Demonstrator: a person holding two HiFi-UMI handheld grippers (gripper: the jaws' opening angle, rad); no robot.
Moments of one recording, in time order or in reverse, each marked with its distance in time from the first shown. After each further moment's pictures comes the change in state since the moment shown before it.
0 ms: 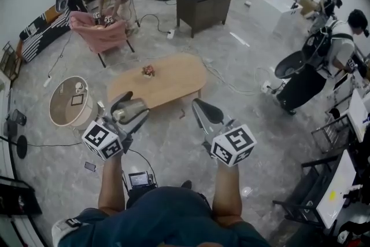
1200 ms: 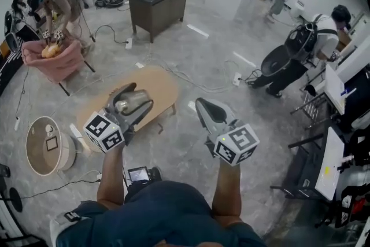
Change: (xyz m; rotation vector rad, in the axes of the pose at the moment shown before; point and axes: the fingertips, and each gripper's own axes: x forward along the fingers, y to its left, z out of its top) left arm 0.209 0.122 0.004 -0.083 -0.064 -0.327; right arm 0.083 -0.157 0.018 -0.023 0.042 -0.311
